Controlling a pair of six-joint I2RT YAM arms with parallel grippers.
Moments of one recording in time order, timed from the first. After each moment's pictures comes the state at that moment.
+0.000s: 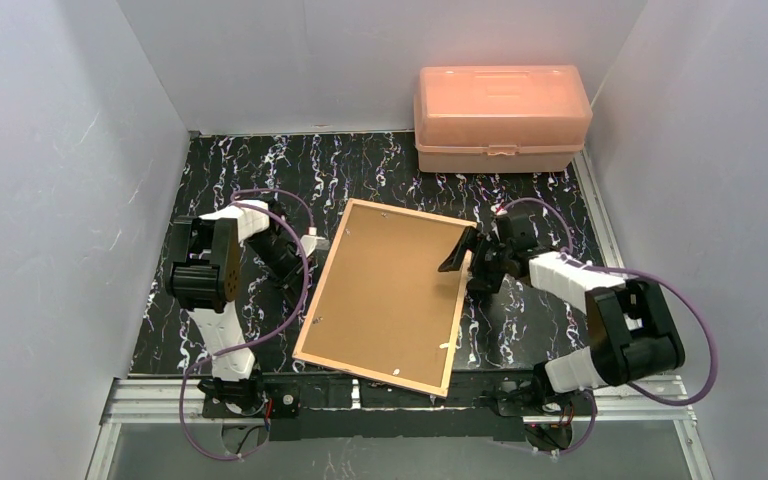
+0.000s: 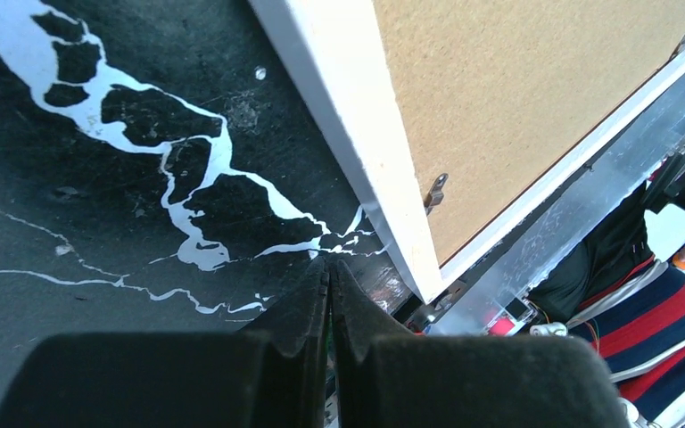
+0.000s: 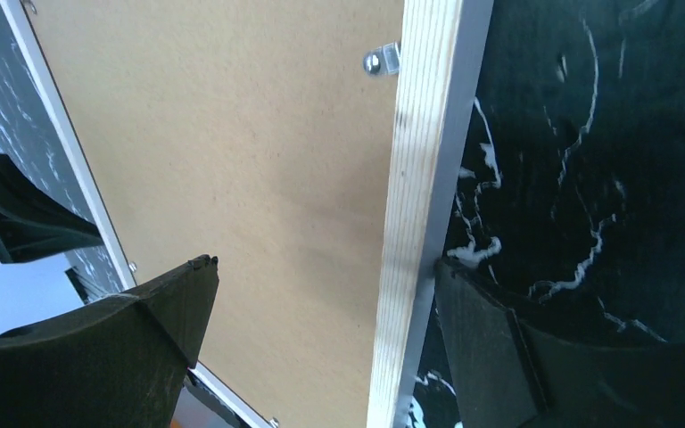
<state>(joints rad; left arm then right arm) -0.10 1.90 1.14 -1.18 0.51 0.66 0.31 1.40 0.63 -0.19 -0.39 0.73</state>
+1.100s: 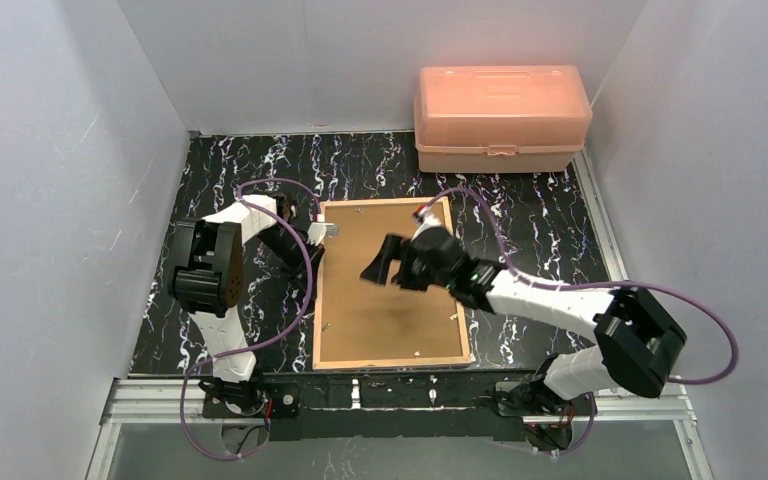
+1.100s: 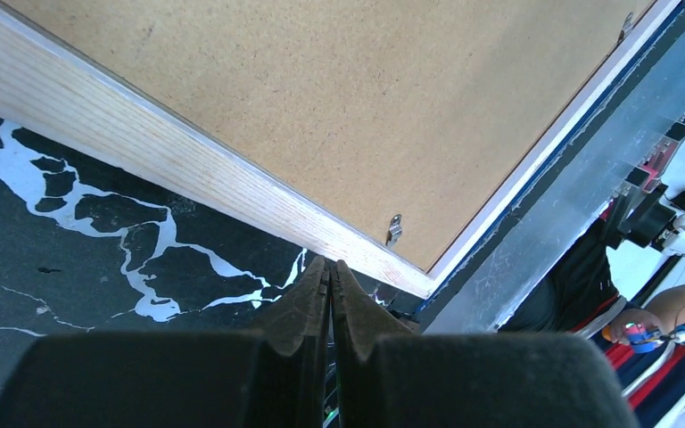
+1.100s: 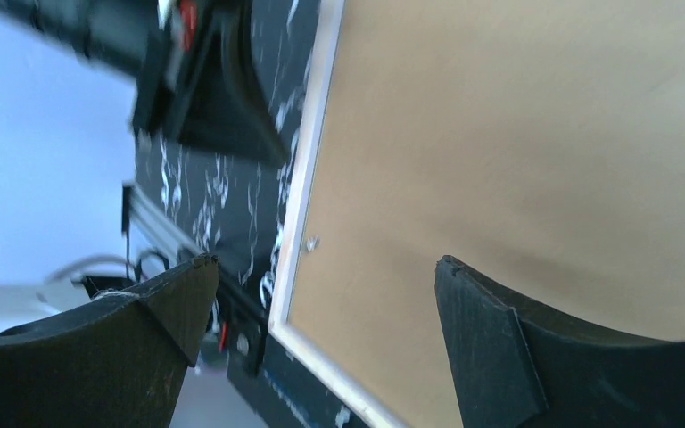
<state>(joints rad) -0.16 1.87 1.19 -1.14 0.62 0.53 0.85 1.37 0.80 0.04 -0.08 0.92</state>
